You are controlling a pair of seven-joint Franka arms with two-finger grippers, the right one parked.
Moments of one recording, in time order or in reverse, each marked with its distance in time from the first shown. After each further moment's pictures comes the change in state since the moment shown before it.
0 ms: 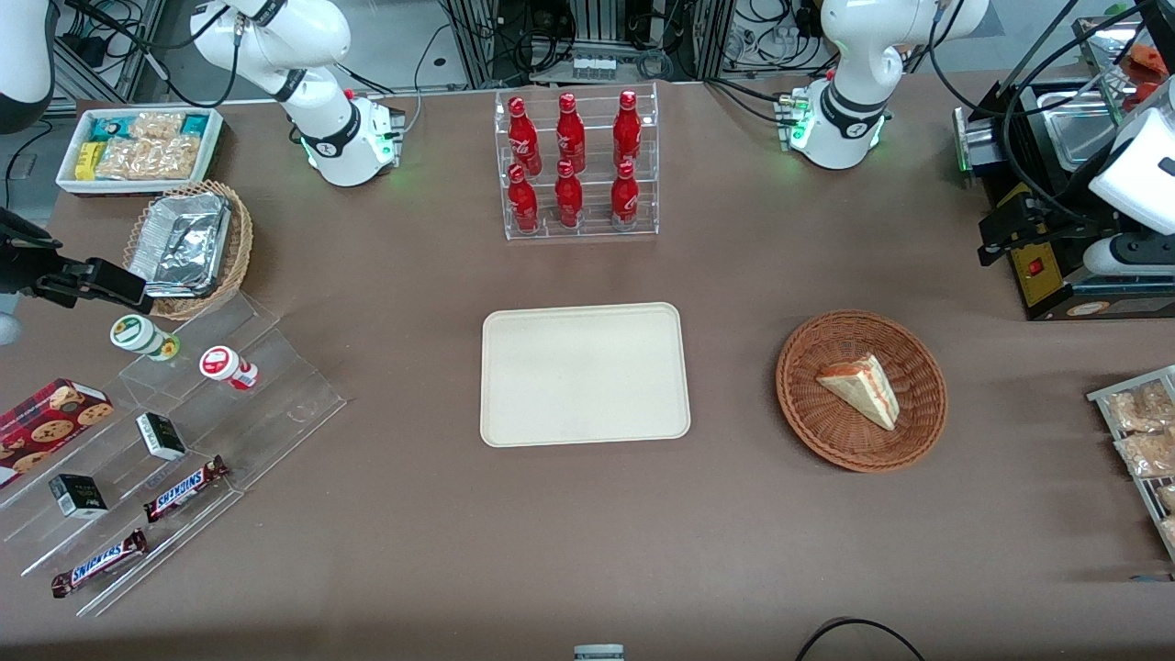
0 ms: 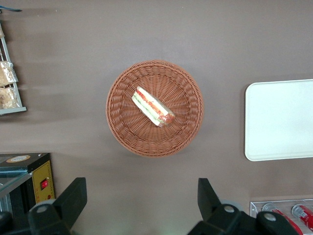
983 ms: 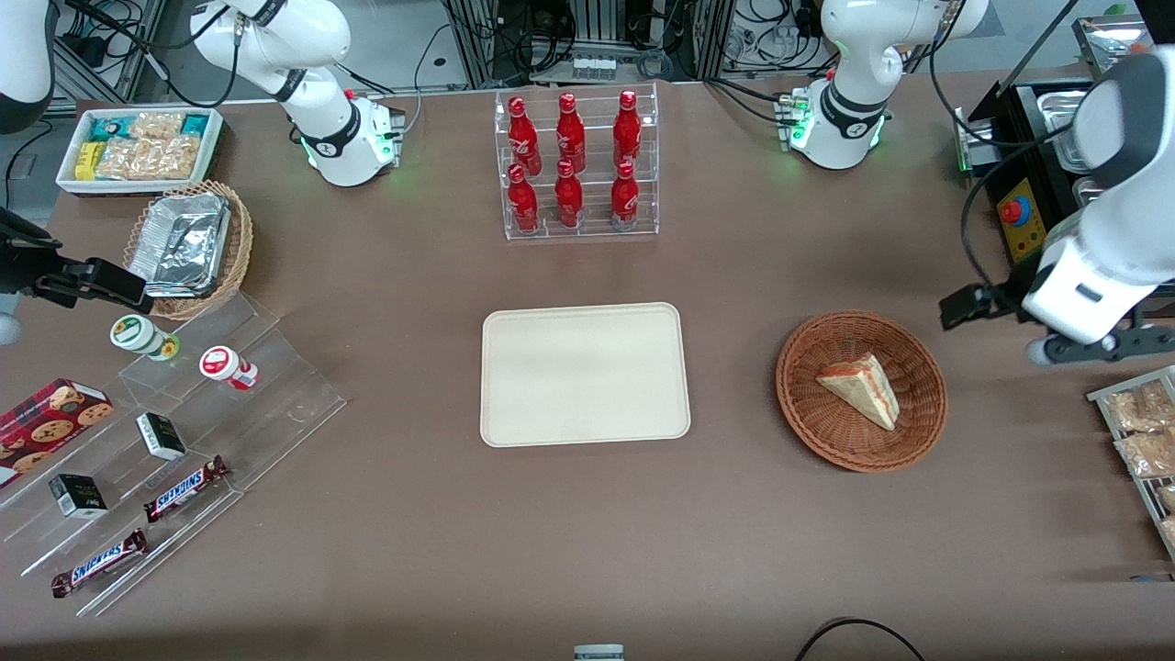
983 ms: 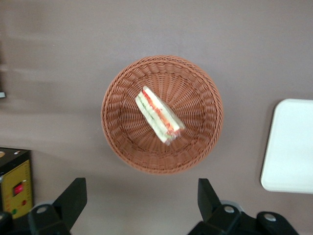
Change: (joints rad) arm 0.010 0.104 -0.003 -0.202 0.030 0.247 -0.136
